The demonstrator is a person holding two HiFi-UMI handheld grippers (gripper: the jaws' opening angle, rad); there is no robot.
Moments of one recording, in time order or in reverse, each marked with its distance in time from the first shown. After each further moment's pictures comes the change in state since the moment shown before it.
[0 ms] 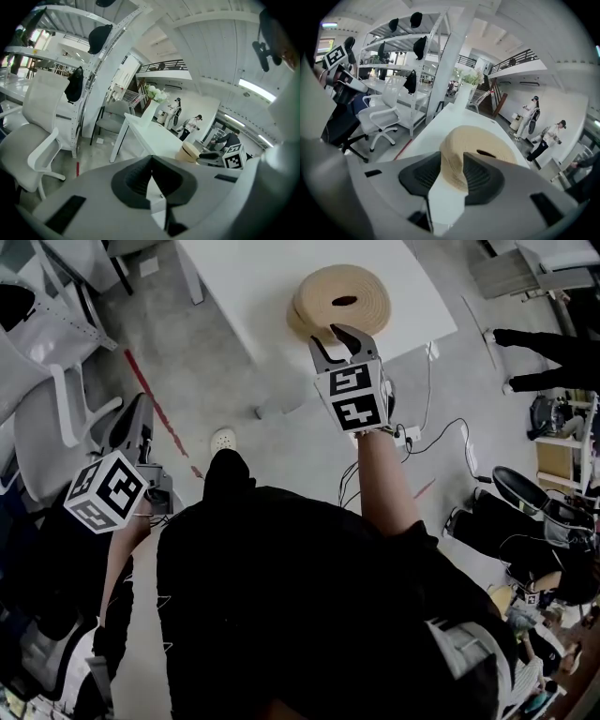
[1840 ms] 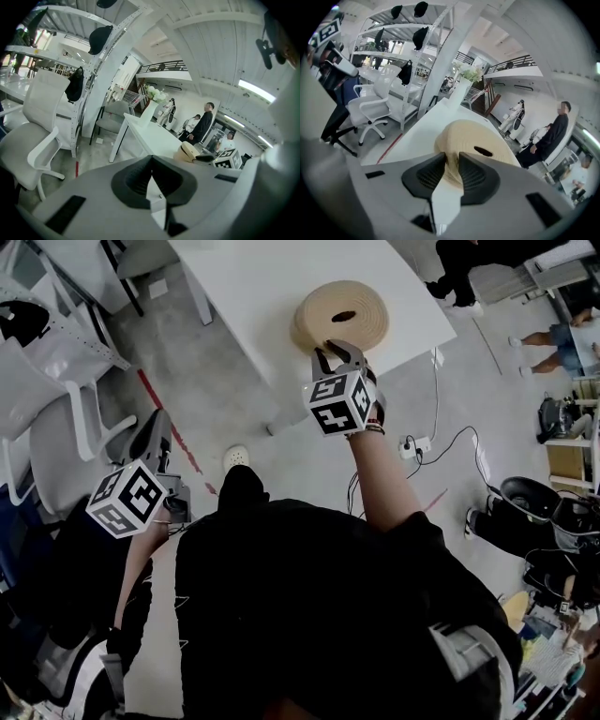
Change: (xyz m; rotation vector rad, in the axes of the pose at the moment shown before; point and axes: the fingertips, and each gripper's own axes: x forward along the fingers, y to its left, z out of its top) left arm 0.001 -0.011 0.000 -0.011 -0.002 0.004; right arm 0.019 -0.007 -0.011 -0.048 0.050 -0.118
